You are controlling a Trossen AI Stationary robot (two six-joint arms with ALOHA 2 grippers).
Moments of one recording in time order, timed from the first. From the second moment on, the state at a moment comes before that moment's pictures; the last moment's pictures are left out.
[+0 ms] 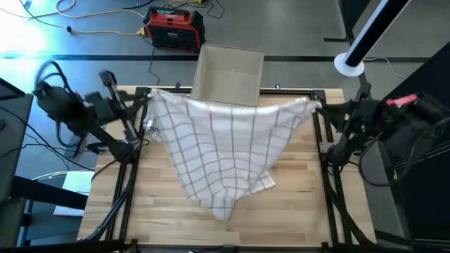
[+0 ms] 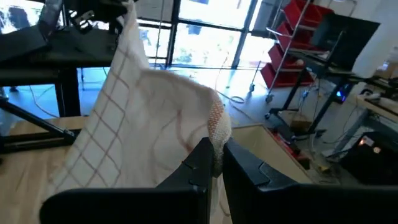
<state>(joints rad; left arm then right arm) -0.61 0.93 1.50 -0.41 -1.01 0.66 0.83 1.42 2.29 -1.56 1.23 0.45</state>
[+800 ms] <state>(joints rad) -0.98 1.20 1.70 0.03 -0.75 1.06 1.17 1.65 2.29 -0.12 1.32 -1.02</state>
